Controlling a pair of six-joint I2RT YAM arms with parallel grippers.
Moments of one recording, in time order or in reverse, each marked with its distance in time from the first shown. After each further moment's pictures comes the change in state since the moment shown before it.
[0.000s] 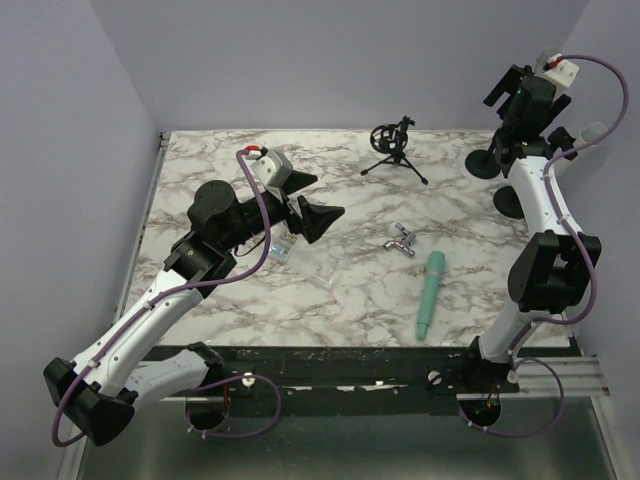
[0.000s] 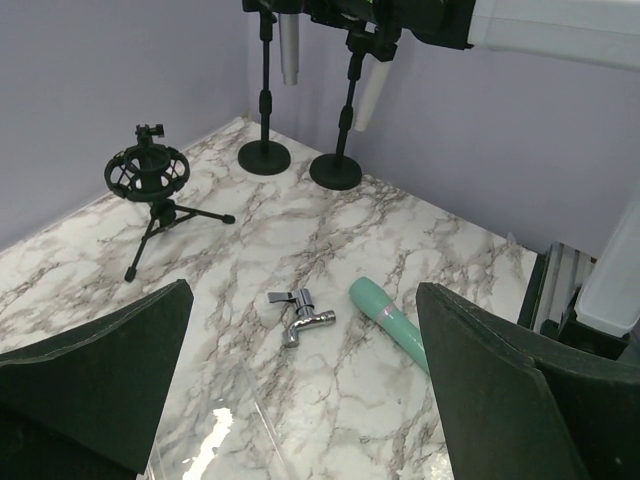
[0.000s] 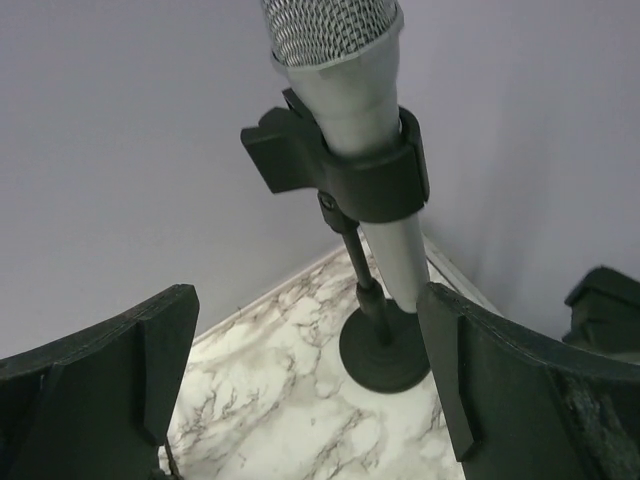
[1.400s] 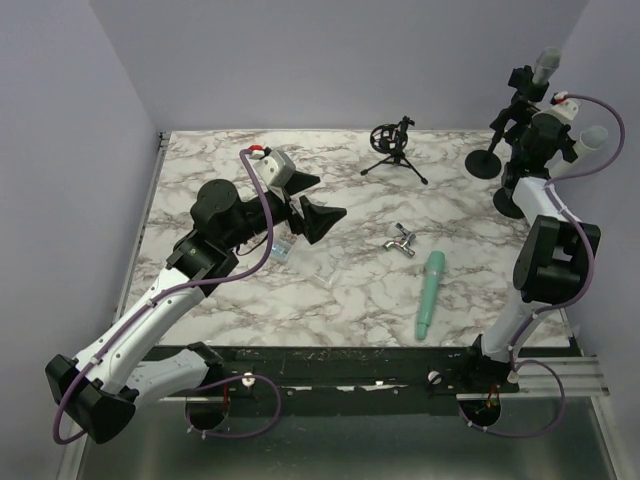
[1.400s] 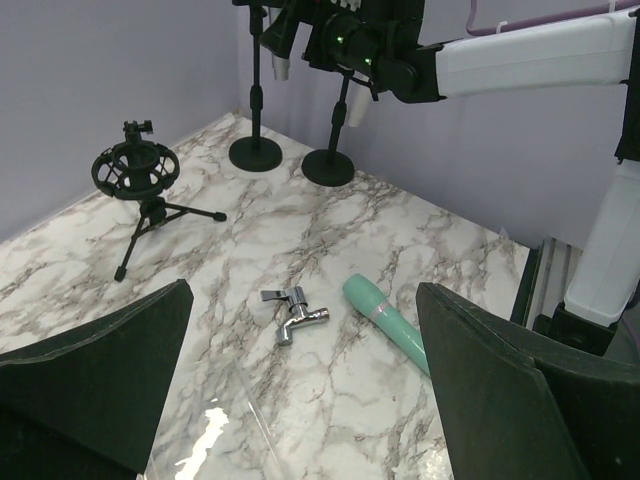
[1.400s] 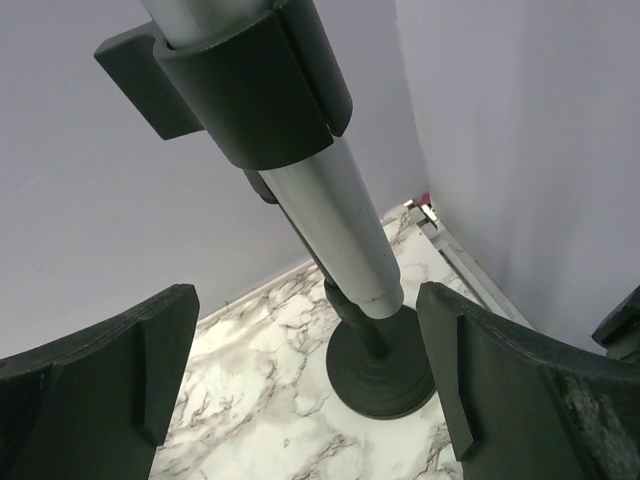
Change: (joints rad) left arm -0.002 0.014 0.000 0.007 0.019 -0.008; right arm -0.151 0.092 -0.234 0.369 -0.280 0.056
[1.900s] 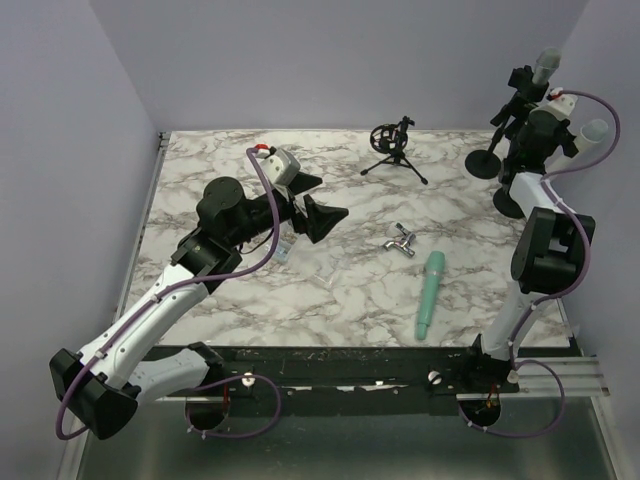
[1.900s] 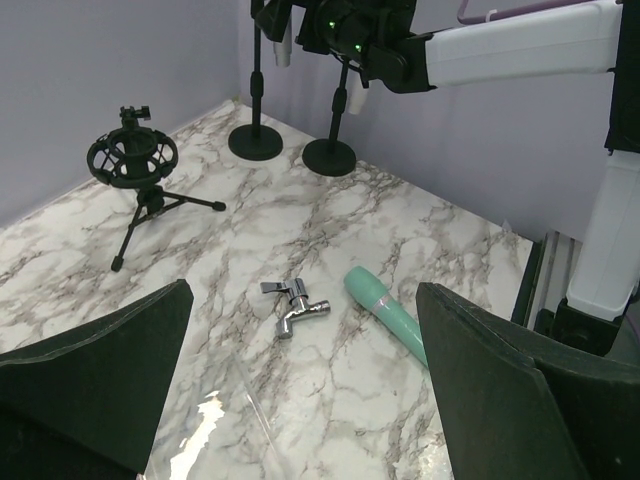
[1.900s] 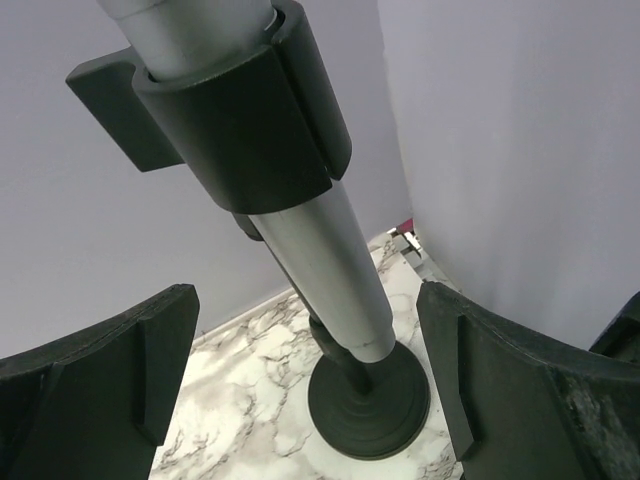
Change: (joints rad) left arm 0.000 0.024 0.000 -0.001 0.000 0.001; right arm 0.008 0.071 0.043 0.087 0.041 -0.068
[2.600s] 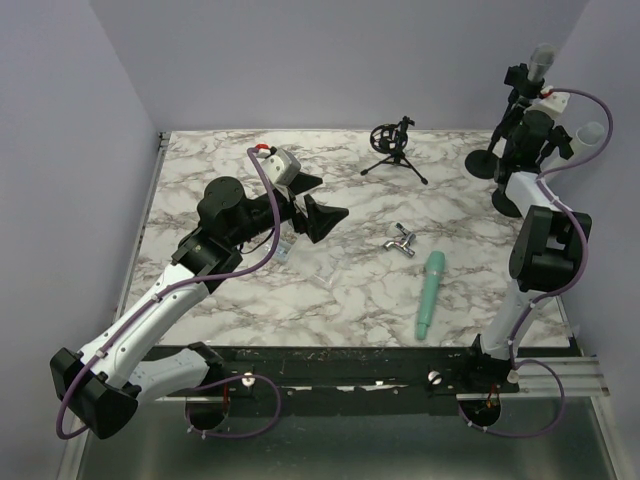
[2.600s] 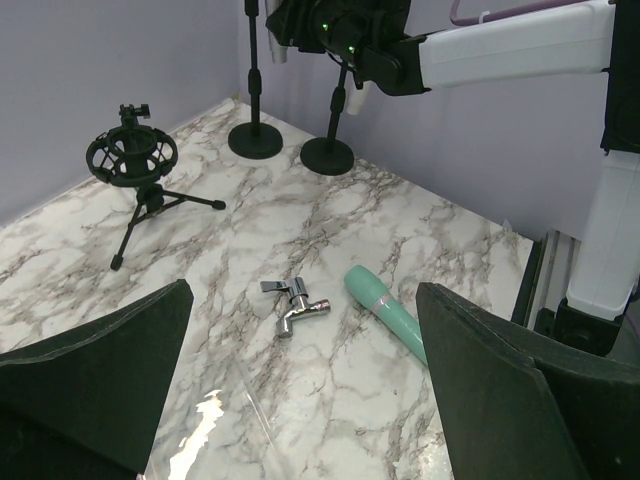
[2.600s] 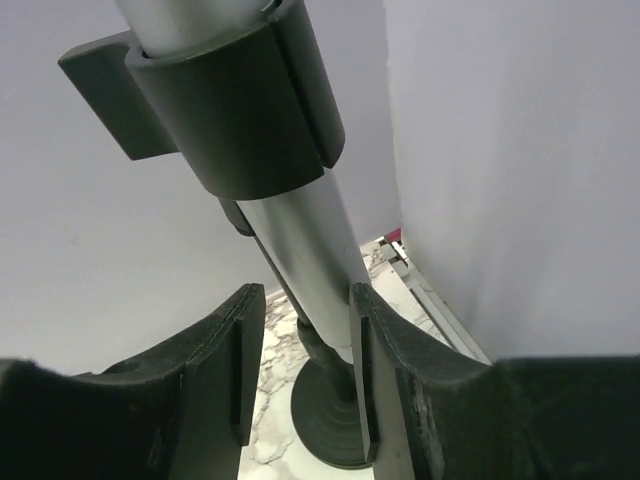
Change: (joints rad) left arm 0.000 0.006 0.000 0.000 0.000 0.001; right arm 0.027 0.027 0.018 0.031 0.023 -0.091
